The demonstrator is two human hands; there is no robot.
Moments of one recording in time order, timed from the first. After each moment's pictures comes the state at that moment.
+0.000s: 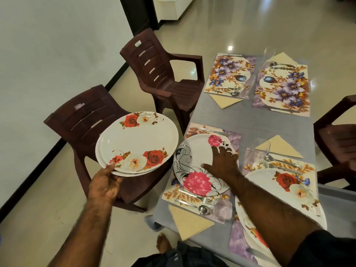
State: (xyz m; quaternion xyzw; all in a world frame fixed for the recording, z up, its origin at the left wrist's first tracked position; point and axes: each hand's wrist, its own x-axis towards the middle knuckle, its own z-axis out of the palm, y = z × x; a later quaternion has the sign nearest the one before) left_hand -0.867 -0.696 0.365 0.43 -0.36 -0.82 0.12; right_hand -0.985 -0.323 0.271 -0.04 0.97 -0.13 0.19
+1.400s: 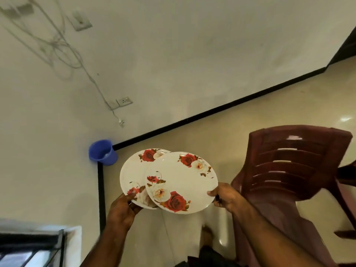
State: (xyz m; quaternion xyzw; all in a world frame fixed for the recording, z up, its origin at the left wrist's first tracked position) left_hand -0.615 -1.337 0.313 0.62 -0.23 -0.68 0.32; right_hand -0.940 -1.184 0.251 0.00 0.70 -0.39 0.60
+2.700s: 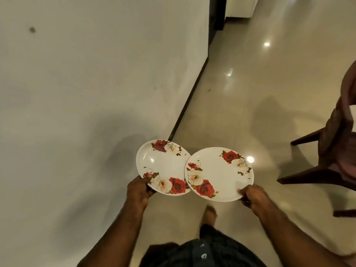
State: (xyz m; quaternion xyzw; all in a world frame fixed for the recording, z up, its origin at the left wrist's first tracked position) left_hand -1.496 -1.829 0.272 0.51 -0.50 -0.70 -0.01; right_hand -1.546 -1.441 0.215 0.45 0.64 -0.56 0.28
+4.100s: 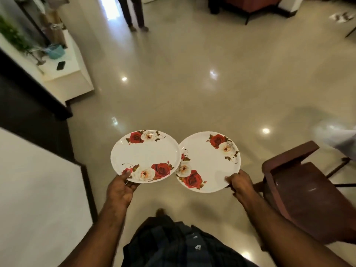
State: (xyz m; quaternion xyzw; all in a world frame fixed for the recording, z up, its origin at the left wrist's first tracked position) left_hand -2.554 -1.368 0.280 0.29 -0.54 -0.73 -0.30; right_hand -2.276 -1.069 0.271 0.62 0.46 -0.63 -0.10
